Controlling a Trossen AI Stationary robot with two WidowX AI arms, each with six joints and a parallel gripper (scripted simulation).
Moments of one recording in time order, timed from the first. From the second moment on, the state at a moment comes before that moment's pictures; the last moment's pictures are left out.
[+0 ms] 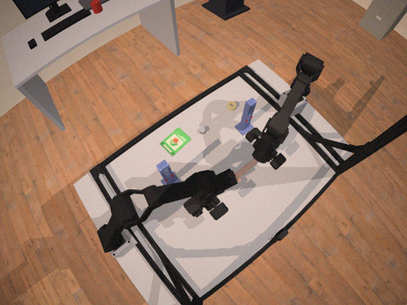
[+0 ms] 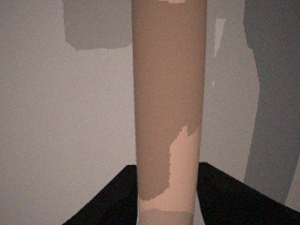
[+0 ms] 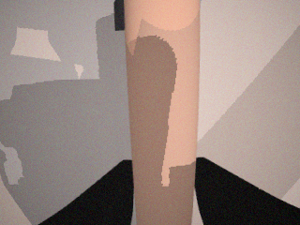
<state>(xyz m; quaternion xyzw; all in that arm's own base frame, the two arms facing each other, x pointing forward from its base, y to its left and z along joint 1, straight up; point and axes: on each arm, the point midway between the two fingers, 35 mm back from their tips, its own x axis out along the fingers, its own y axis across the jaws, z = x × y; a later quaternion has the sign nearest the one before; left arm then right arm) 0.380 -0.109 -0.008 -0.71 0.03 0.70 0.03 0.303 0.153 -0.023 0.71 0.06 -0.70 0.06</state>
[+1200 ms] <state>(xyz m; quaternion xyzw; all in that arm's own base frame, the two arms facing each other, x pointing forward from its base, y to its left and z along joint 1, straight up) 0.379 -0.110 -0.029 -0.71 0.03 0.70 0.03 0.304 0.154 -0.044 0.71 0.06 -0.70 0.06</state>
